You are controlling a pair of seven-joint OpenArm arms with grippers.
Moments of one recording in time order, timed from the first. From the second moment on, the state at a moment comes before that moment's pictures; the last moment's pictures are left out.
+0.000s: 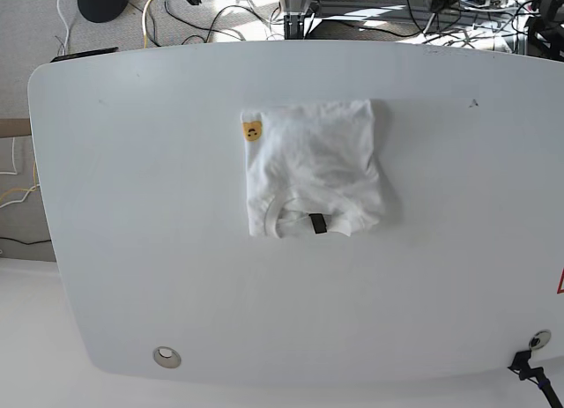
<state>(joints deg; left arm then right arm) 62.5 -2.1 -29.4 105.3 -11.6 -41.5 1.2 -66.9 7.5 3.0 111.8 4.6 9.0 -5.0</state>
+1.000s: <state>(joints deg) 20.1 -2.9 -26.3 24.0 17.7 -32.6 0.2 -29.6 4.7 -5.0 43.9 4.8 9.3 -4.0</state>
